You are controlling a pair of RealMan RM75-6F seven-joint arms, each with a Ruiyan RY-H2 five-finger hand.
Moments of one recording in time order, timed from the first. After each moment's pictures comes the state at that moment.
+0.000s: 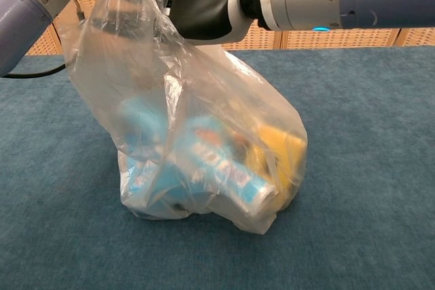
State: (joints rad) left arm -0.89 -1.65 -0.37 -1.35 1.45 1.36 -0.29; right arm 0.81 -1.54 0.74 -1.83 -0.82 0.33 1.19
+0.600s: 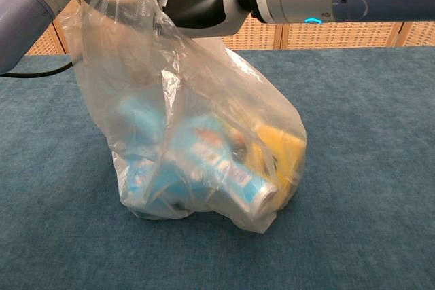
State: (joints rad) left arm -0.89 -1.65 -0.39 -1.39 1.42 1.34 -0.30; right arm 0.78 -1.60 0.81 -1.79 -0.75 0.26 1.22
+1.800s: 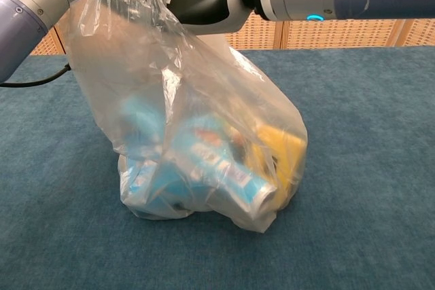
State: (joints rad) left arm -0.87 -1.66 -0.37 -1.31 1.42 1.33 -0.36; right arm 0.75 -1.62 0.86 -1.77 -0.68 0.21 1.12
